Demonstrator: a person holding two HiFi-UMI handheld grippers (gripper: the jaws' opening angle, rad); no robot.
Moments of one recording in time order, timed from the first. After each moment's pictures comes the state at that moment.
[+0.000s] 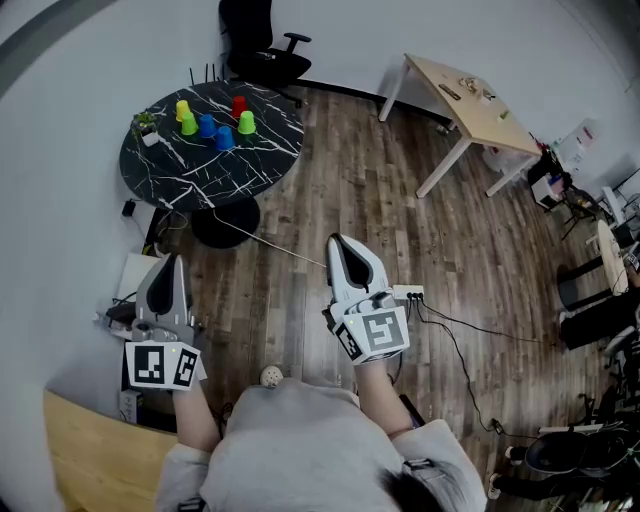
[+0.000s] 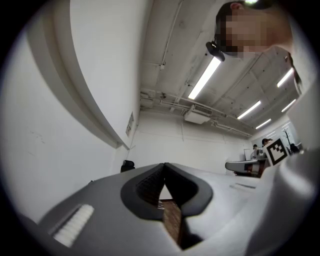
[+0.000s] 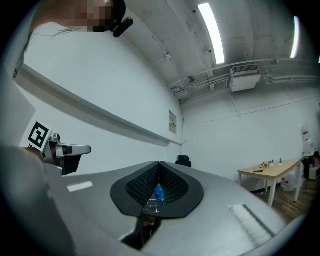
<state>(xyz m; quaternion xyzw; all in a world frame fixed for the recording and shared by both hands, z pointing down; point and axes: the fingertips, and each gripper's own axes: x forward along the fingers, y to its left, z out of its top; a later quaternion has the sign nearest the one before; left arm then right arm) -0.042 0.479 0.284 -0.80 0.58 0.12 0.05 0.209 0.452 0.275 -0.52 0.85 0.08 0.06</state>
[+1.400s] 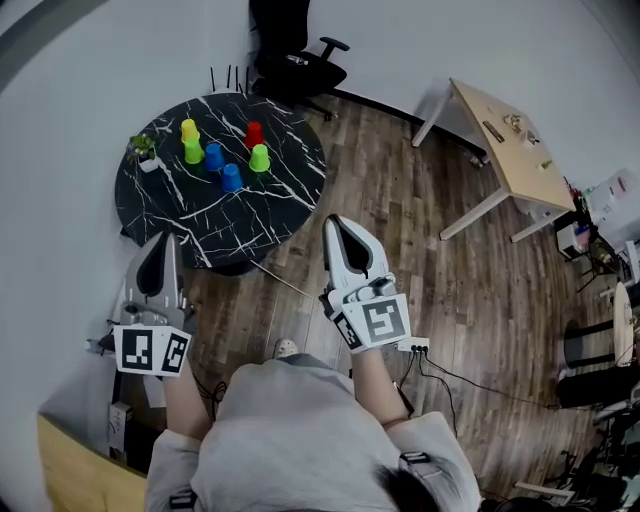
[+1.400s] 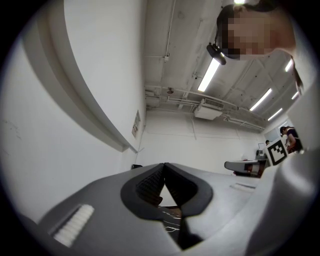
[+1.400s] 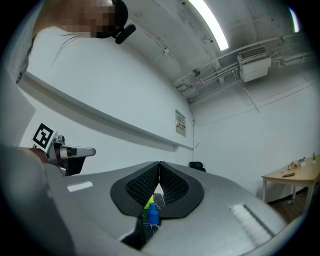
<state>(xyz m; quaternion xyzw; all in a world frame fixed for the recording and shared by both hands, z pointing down) -0.048 0.229 0.260 -0.77 0.63 0.12 0.07 0.191 0.175 0.249 -0.44 0.89 0.09 0.09</state>
